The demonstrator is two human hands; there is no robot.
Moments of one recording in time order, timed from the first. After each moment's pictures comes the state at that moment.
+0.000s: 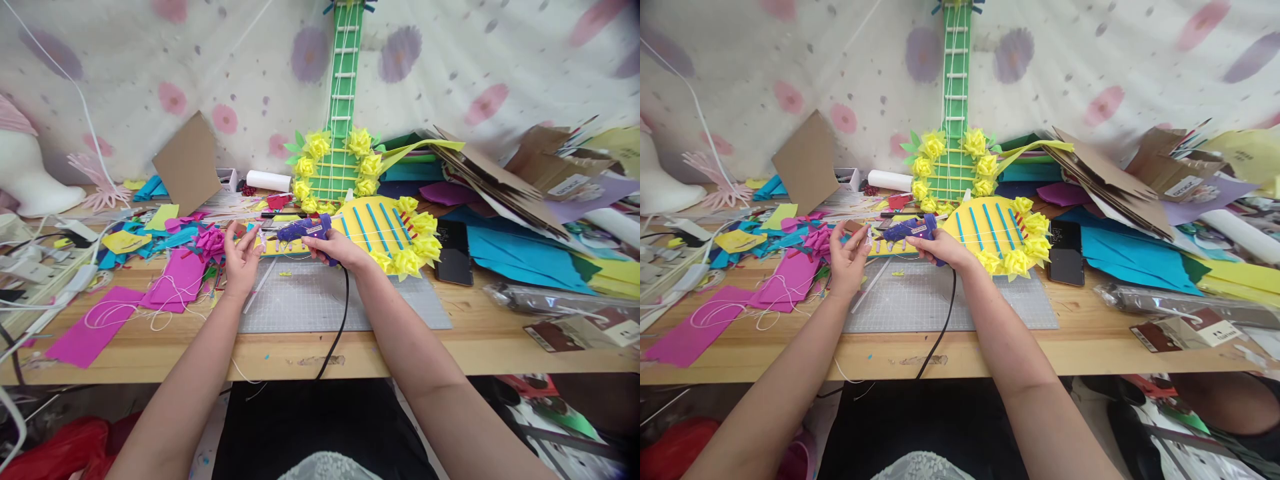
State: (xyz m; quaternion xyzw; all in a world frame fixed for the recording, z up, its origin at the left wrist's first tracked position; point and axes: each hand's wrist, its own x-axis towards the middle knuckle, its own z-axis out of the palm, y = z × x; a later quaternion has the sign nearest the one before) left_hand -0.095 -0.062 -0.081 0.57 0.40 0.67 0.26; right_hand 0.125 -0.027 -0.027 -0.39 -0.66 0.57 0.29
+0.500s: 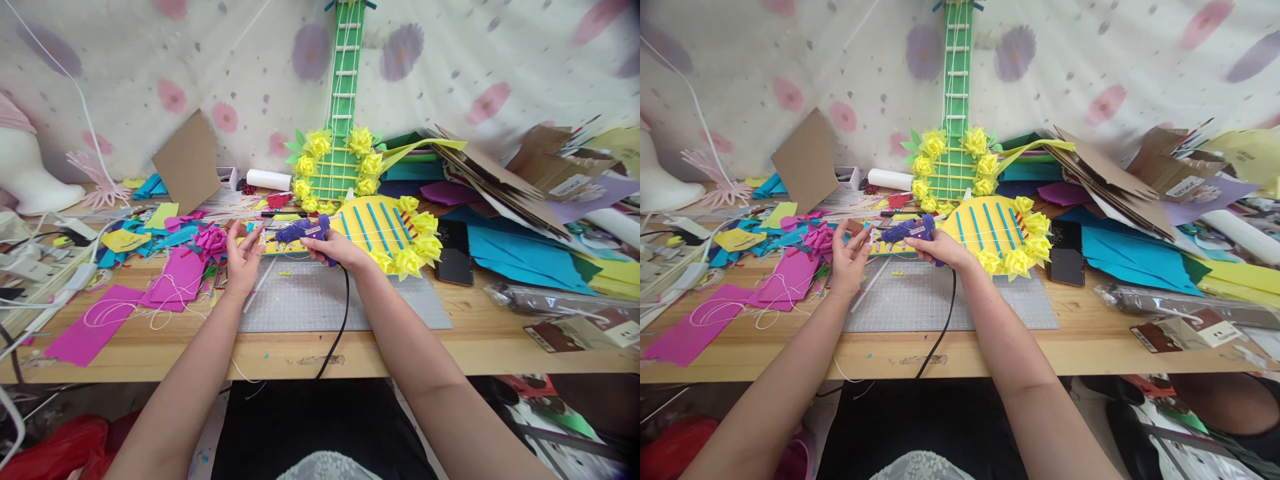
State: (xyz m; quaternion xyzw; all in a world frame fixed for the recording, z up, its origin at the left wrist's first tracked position) left_hand -0.095 -0.062 -0.082 0.61 0.41 0.64 0.24; right_hand 0.123 -0.028 -0.029 -0.39 -0.66 0.57 0.29
